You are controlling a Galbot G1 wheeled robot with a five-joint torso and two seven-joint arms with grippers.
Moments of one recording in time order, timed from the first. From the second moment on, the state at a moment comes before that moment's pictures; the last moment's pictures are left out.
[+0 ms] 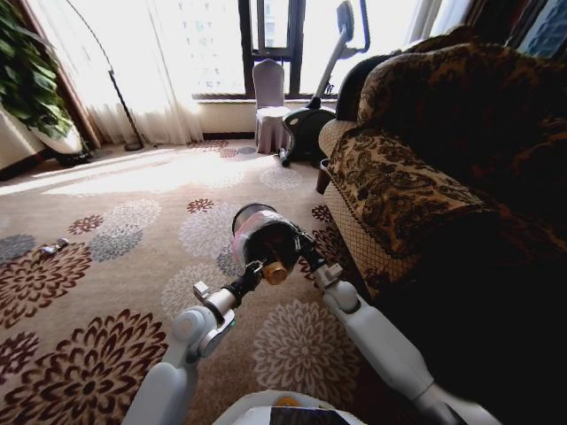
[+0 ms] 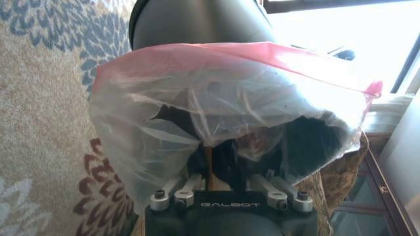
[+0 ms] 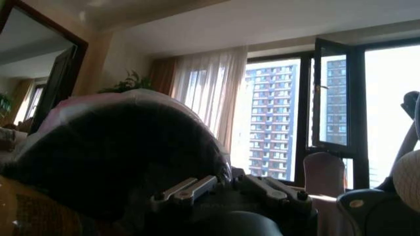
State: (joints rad) left arm 1.30 -1.31 -0.42 -2.11 -1.83 0.29 -0.44; right arm -0.81 1.18 -0.10 1.55 0.31 0.42 -0.02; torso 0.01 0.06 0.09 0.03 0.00
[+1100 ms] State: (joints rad) left arm 1.29 -1.31 -0.40 -2.09 -1.76 0.23 -0.40; right arm -0.85 1.17 -0.14 1.61 0.29 0.39 -0.02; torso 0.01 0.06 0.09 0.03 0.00
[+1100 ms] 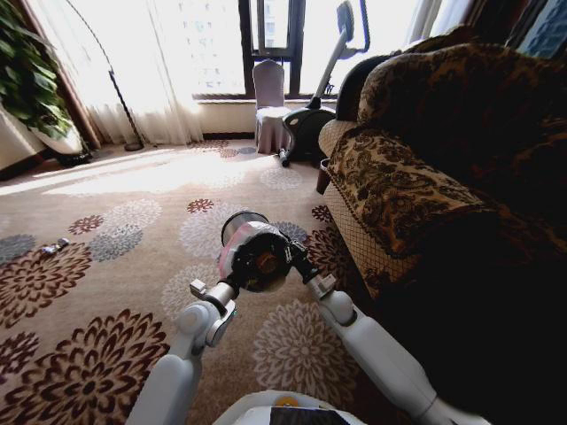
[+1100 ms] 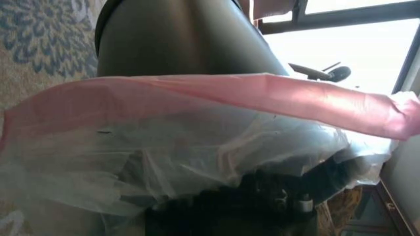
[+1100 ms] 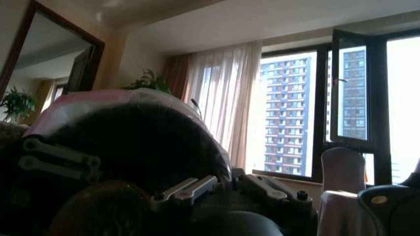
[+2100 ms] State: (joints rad) left arm 1.41 -1.26 -0.36 -2.24 -1.60 0.29 -0.34; right arm -0.77 1.11 -0.12 1.60 0.40 0.30 -0.02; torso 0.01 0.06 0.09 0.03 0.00
